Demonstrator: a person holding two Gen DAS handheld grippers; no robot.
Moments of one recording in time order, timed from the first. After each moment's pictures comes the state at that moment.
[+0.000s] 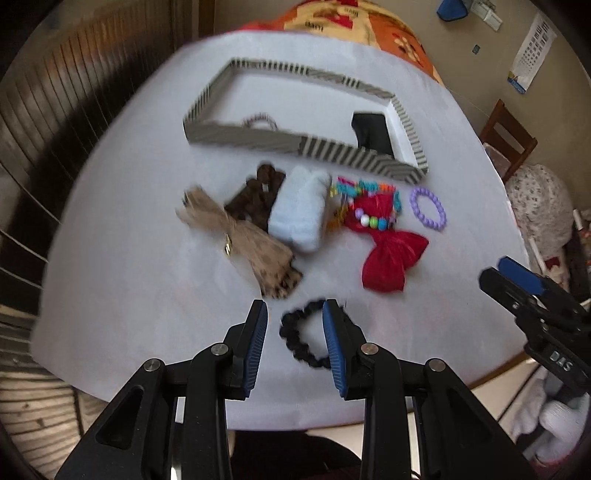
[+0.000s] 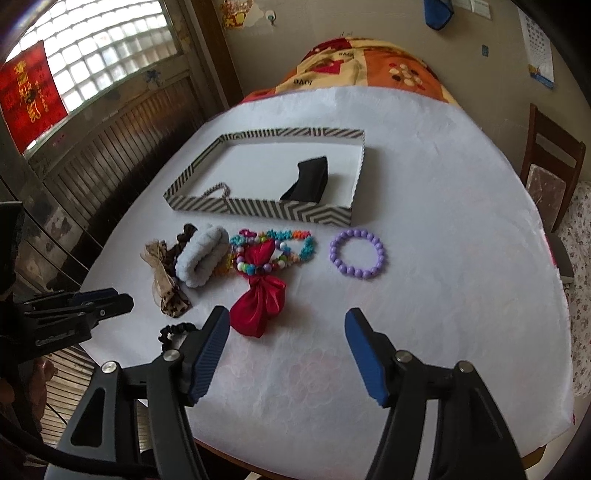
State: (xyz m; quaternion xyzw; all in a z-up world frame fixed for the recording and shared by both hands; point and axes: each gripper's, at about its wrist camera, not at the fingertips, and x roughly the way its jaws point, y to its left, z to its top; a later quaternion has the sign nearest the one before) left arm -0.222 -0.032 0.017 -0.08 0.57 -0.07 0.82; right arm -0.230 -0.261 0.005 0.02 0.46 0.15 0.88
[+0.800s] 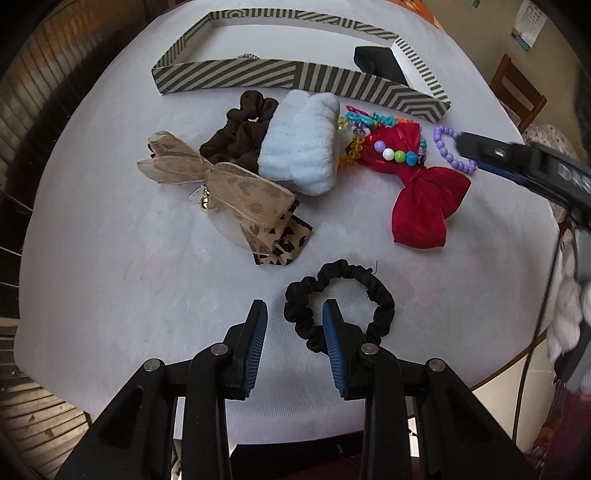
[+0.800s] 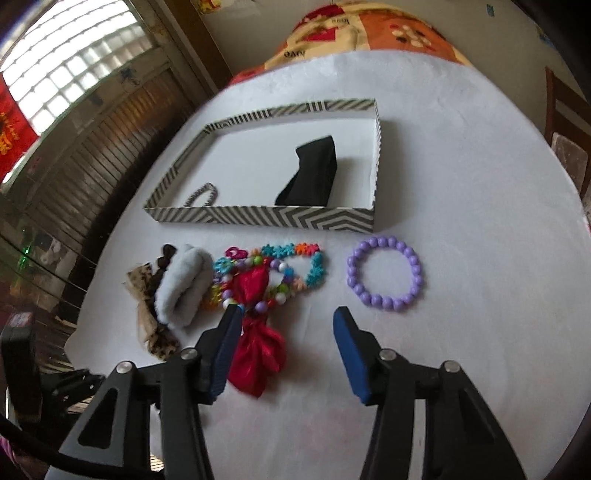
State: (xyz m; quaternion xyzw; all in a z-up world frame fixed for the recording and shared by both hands) left arm -0.217 -0.052 -0.040 -0.02 0.62 -0.08 0.78; right arm -0.141 -0.250 -0.042 0.08 0.51 0.16 0.84
